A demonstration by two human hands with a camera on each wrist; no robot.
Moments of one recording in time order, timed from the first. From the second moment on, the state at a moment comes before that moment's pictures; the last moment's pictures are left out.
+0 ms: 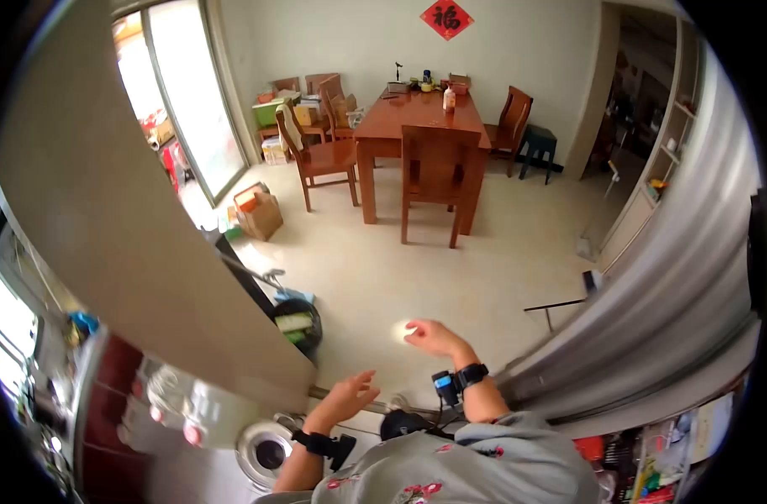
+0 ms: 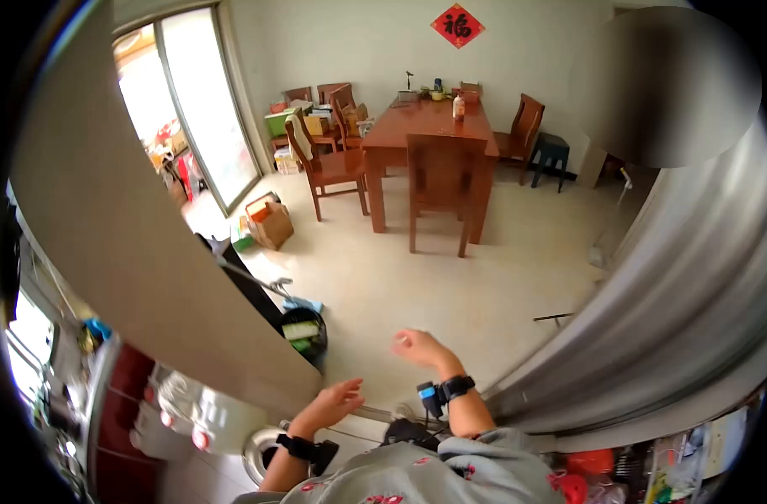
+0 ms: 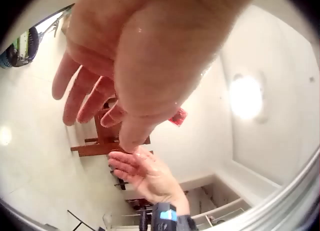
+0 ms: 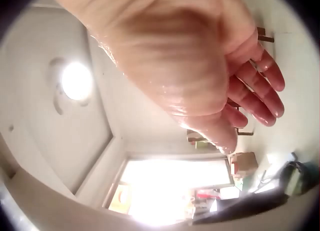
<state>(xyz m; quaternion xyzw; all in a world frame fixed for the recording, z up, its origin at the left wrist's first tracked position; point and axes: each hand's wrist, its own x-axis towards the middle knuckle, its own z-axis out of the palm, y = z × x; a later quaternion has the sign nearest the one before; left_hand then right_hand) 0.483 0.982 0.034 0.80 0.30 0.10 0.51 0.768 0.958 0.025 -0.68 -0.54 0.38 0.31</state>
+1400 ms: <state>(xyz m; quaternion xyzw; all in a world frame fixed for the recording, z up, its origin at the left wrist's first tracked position) 0.798 1.911 -0.008 0.69 0.69 0.08 0.20 1.550 1.985 -0.003 -0.85 -0.41 -0.09 0.32</state>
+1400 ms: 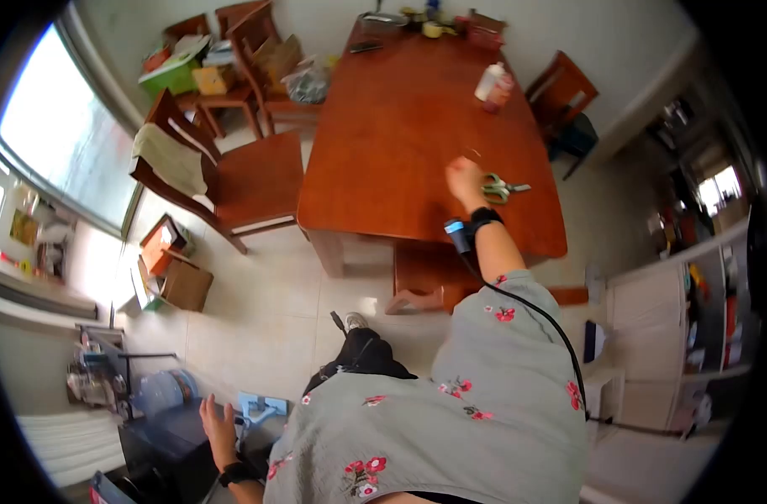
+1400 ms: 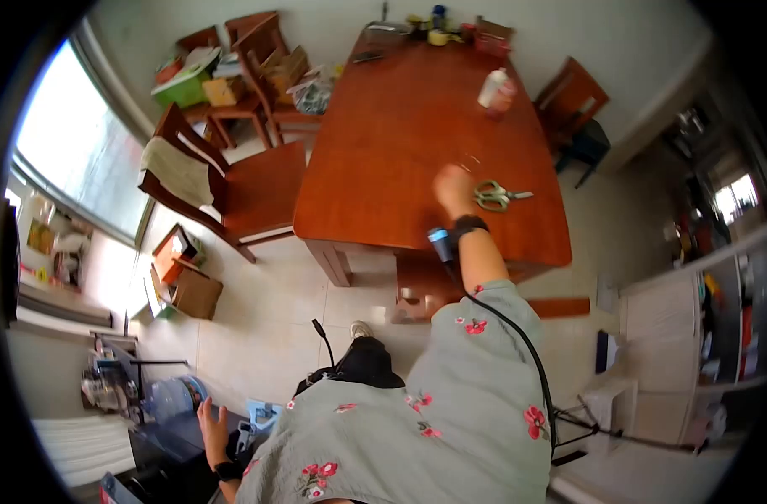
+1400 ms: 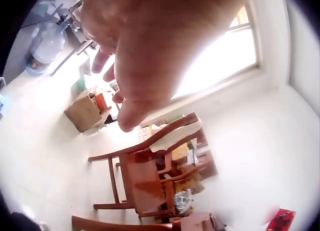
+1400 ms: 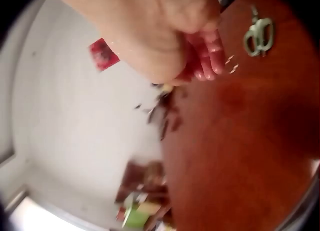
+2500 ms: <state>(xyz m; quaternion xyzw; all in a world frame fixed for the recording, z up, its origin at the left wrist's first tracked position) 0.852 2.269 0.011 0.66 0.57 0.21 0.44 1.295 2.252 0.064 -0.64 -0.40 0.33 0.57</state>
